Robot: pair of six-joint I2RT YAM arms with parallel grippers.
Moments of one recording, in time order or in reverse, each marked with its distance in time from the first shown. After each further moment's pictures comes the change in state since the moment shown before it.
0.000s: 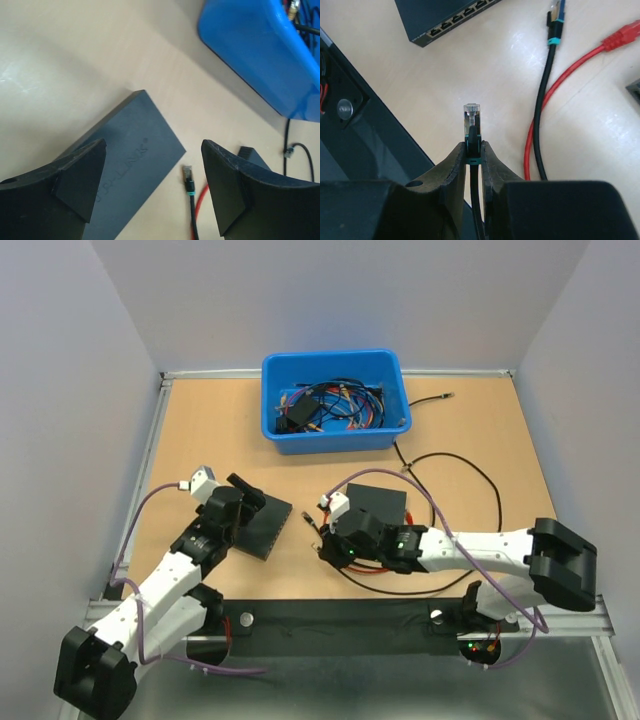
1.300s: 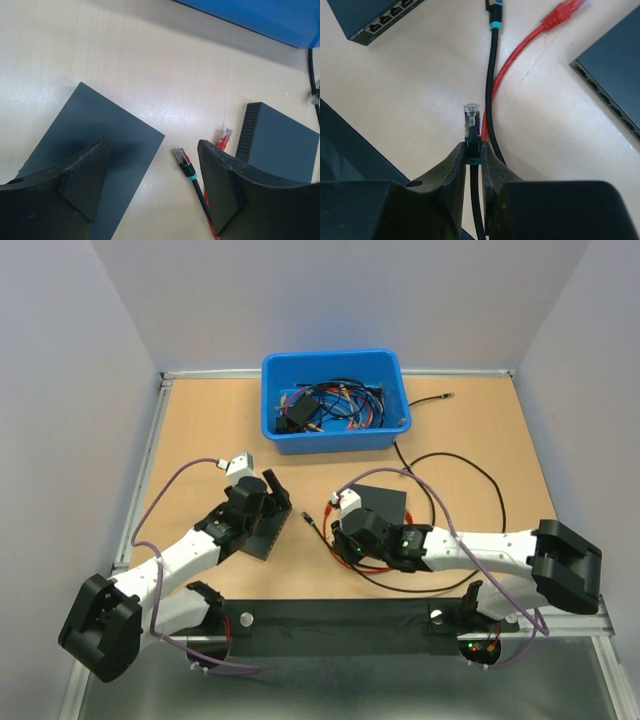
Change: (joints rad) left arm -0.127 0.259 0.068 0.180 0.079 0.240; right arm -0.008 -0.026 -0.039 -0.065 0.125 0.009
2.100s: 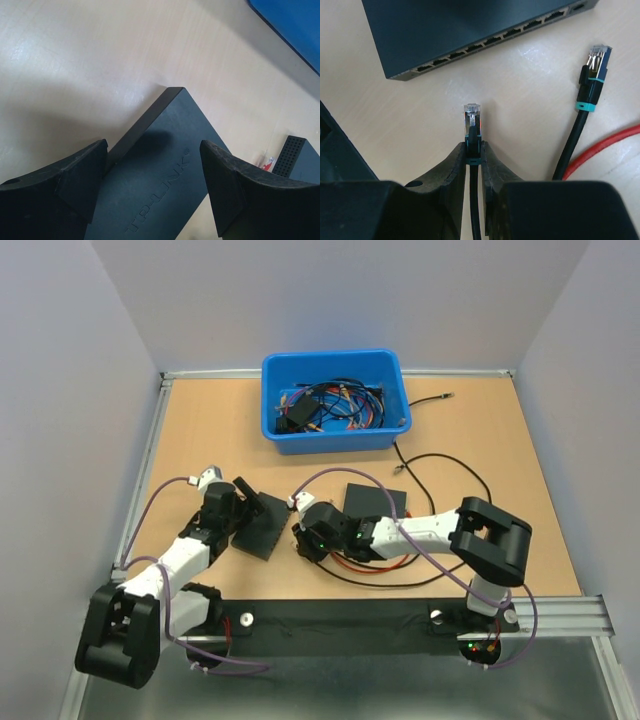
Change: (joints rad) left arm 0.314 -0.019 -0.143 0.034 0.185 -0.068; right arm 0.000 0.399 0.220 0.180 -0.183 -0.126
